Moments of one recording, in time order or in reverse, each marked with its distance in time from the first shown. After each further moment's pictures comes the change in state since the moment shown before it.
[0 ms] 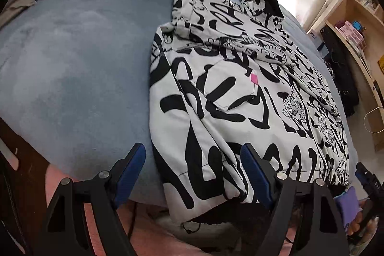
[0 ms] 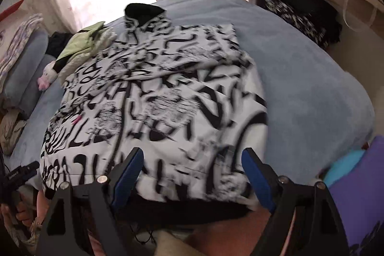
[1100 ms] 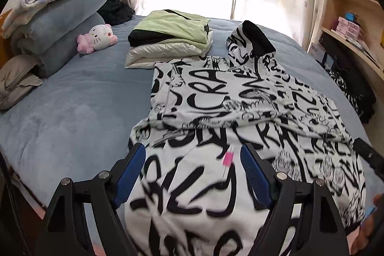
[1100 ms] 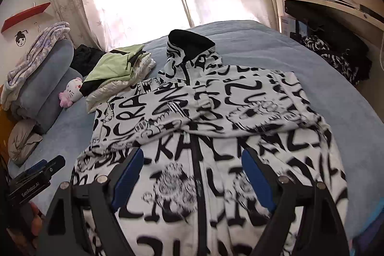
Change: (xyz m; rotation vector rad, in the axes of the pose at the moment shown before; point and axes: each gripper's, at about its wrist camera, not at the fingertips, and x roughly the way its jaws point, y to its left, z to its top) left arm -0.035 -0.106 0.065 0.189 -0.309 0.184; right arm 0.029 0.141 0.072 -0.097 -0.183 0.116
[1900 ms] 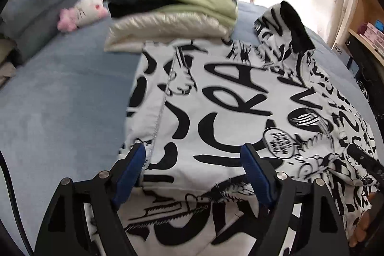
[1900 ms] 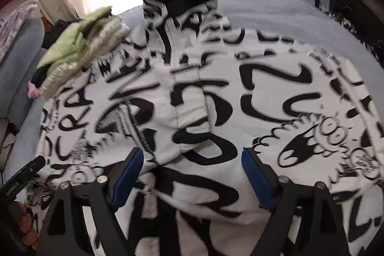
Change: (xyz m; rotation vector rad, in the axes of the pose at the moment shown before) left arm 0.198 0.007 0.068 -0.082 0.098 0.015; right arm 0.220 -0.022 0.059 -0.020 0.188 -0.014
